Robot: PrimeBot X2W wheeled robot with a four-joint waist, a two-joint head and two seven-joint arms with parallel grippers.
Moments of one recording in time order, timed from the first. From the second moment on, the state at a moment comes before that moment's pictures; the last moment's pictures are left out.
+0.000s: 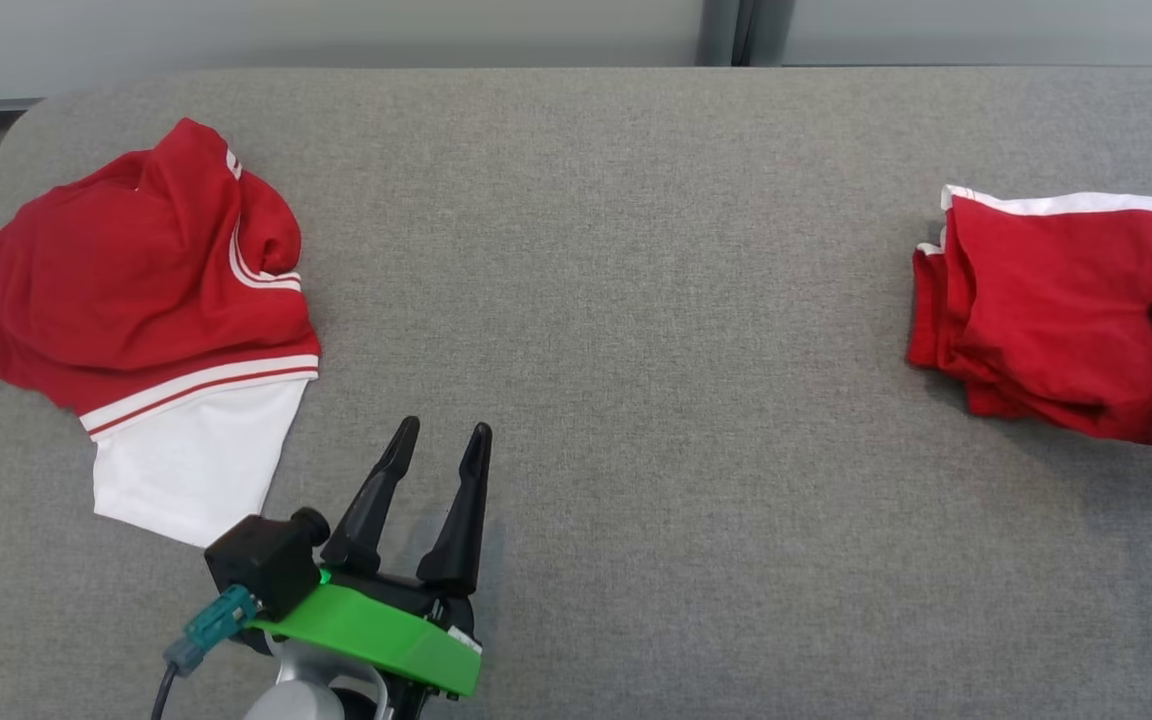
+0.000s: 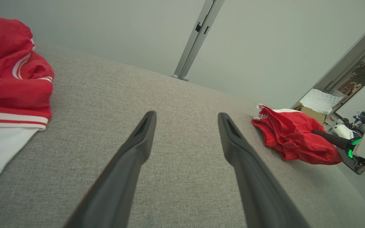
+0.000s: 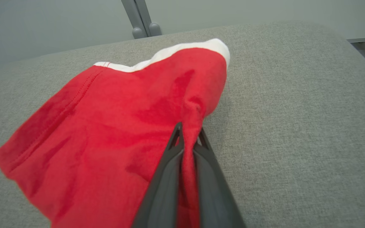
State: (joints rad) left arm -0.05 0.11 -0.47 -0.05 -0.65 0.04 -0.22; right arm -0.49 -0.61 0.53 0.75 0.89 0.11 -0.07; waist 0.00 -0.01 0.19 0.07
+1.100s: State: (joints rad) left arm -0.14 0.14 -0.49 -0.15 -0.58 0.06 -0.13; right arm -0.69 -0.78 0.57 0.84 0.71 0.00 -0.02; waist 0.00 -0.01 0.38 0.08
